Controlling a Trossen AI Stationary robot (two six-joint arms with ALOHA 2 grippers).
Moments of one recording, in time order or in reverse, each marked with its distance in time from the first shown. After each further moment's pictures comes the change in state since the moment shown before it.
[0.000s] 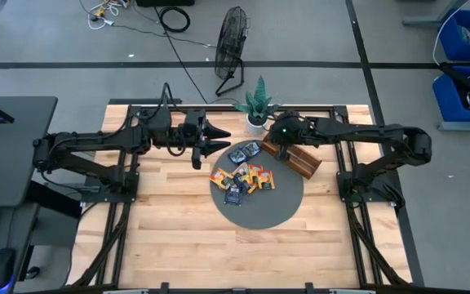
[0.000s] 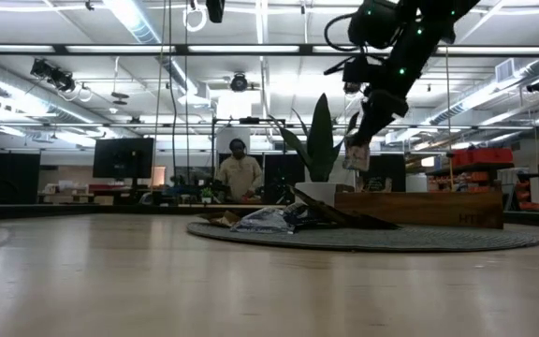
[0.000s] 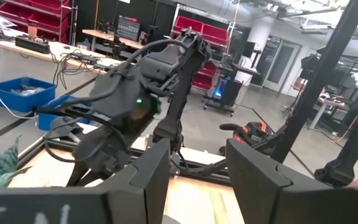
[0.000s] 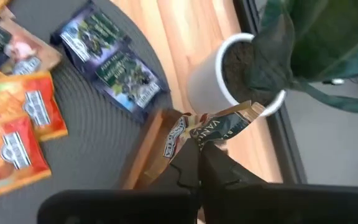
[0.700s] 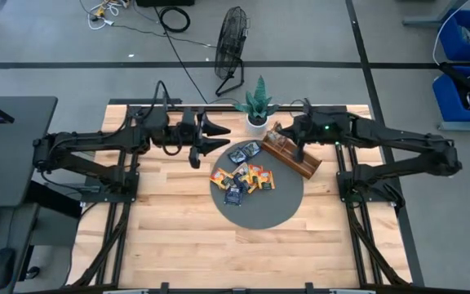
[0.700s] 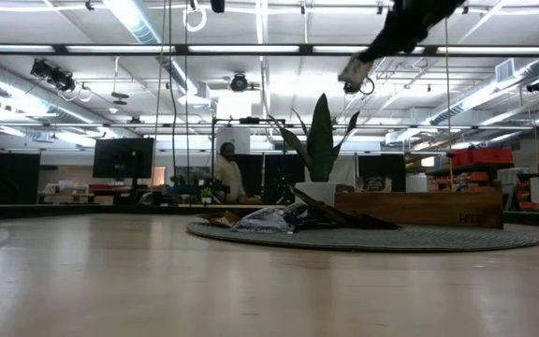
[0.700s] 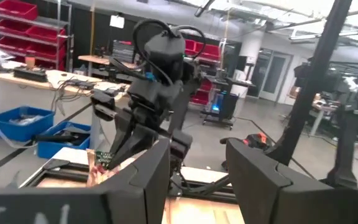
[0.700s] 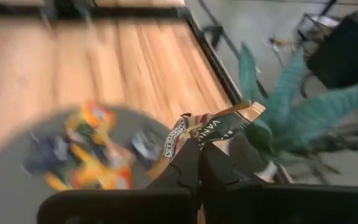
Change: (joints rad) left arm 0.006 0.000 0.000 0.082 0.006 0.051; right arm 0.103 -0.348 0.030 -0.004 -0.100 0.139
